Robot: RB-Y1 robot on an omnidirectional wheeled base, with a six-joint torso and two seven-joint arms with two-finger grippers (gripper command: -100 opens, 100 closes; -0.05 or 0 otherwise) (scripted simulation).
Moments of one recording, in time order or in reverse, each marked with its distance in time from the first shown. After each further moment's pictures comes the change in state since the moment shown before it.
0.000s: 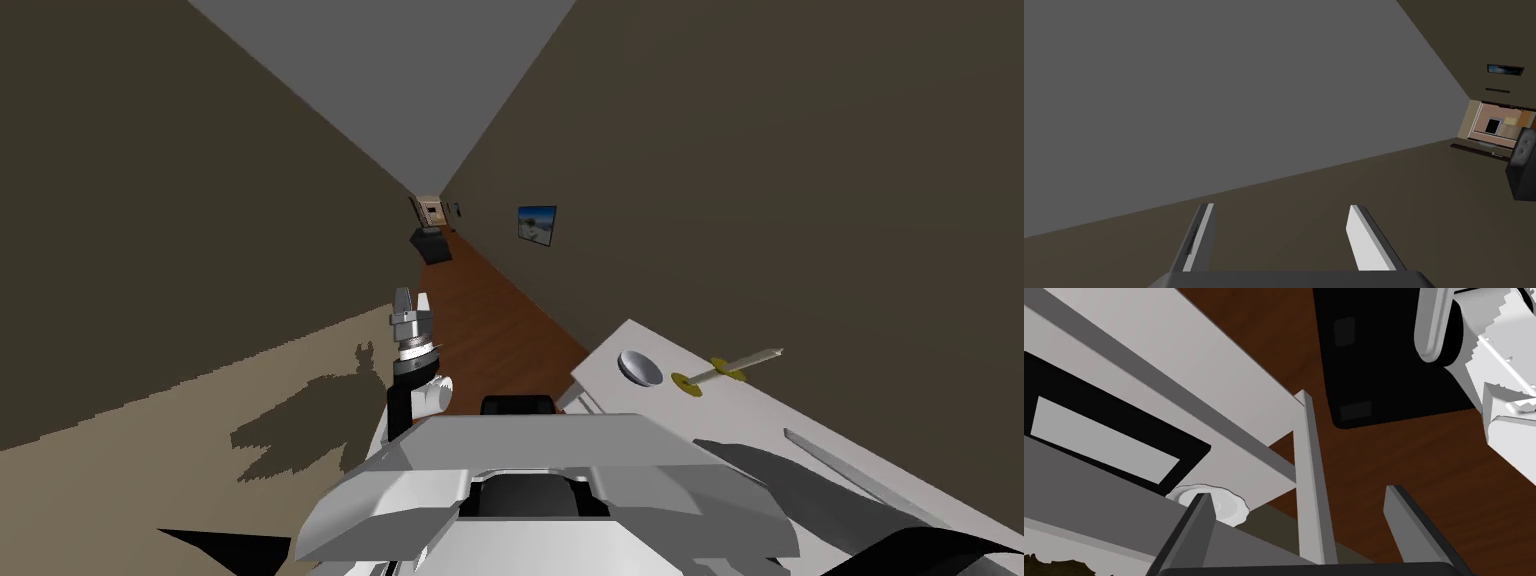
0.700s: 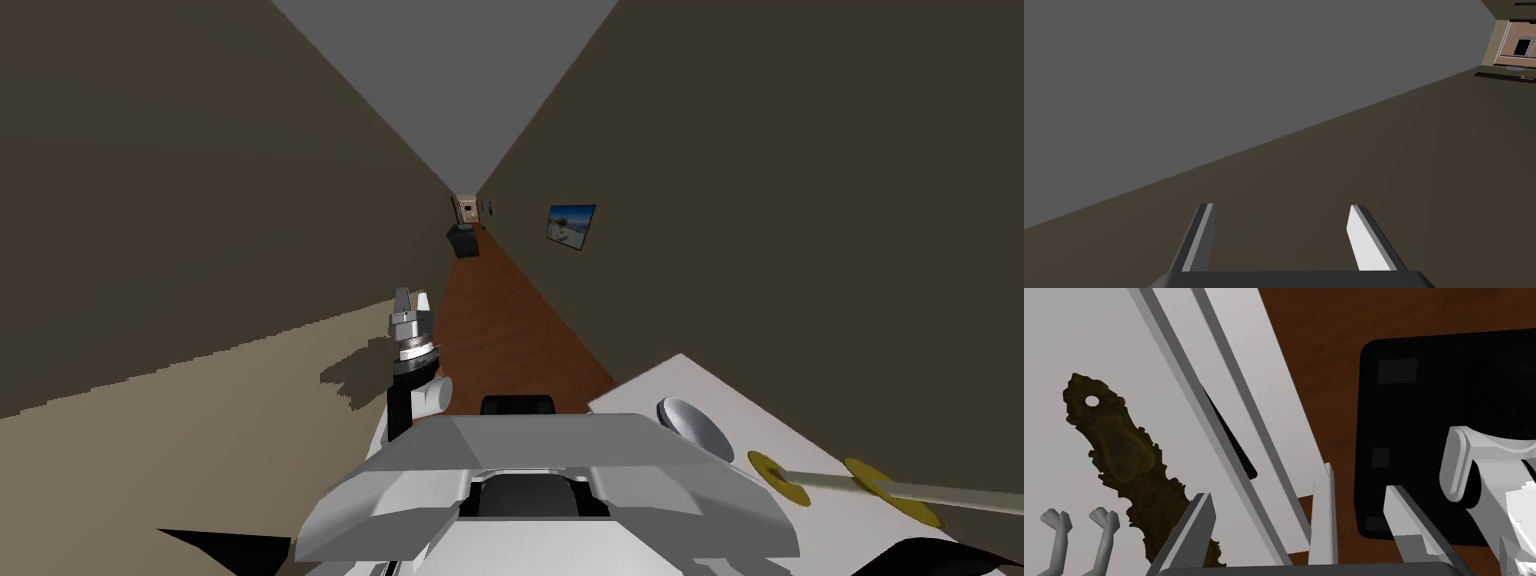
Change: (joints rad) left arm 0.000 0.000 0.000 0.000 0.000 0.000 0.000; right arm 0.119 -0.127 0.020 0.141 0.076 0.058 0.011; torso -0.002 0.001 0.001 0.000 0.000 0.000
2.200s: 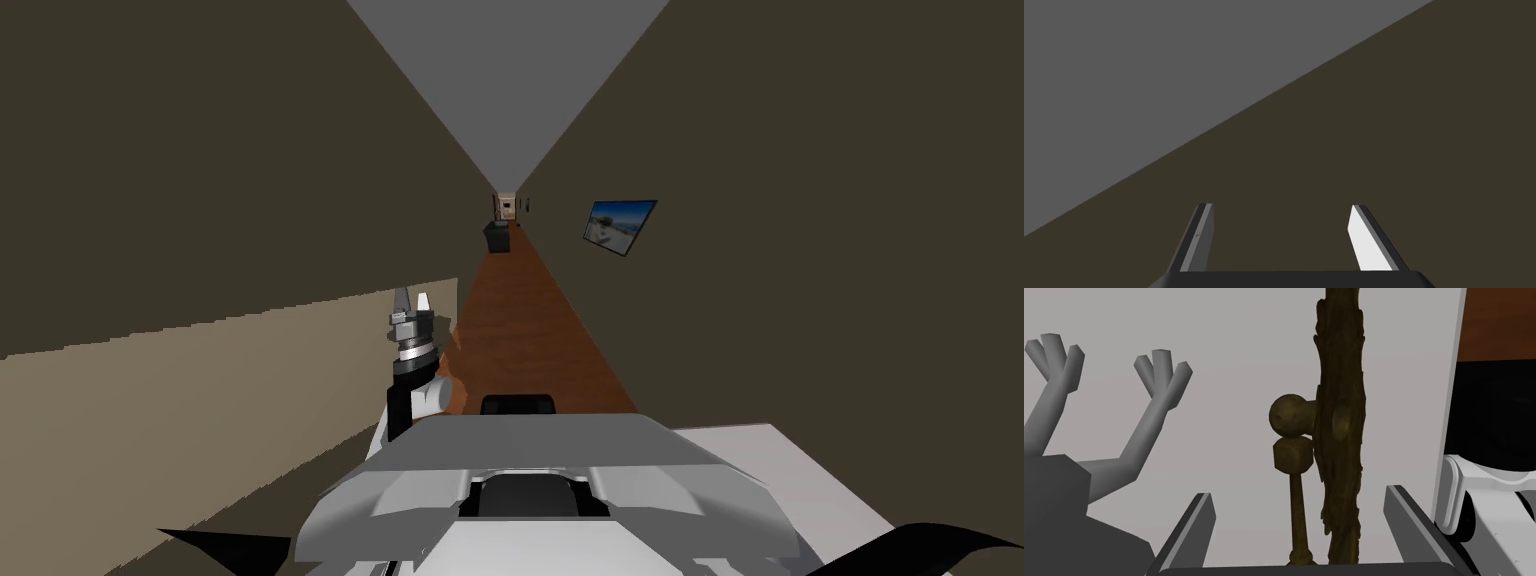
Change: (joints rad) left arm 0.000 0.000 0.000 0.000 0.000 0.000 0.000; right arm -0.178 0.032 0.111 0.207 0.047 0.029 -0.049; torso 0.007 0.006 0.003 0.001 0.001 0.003
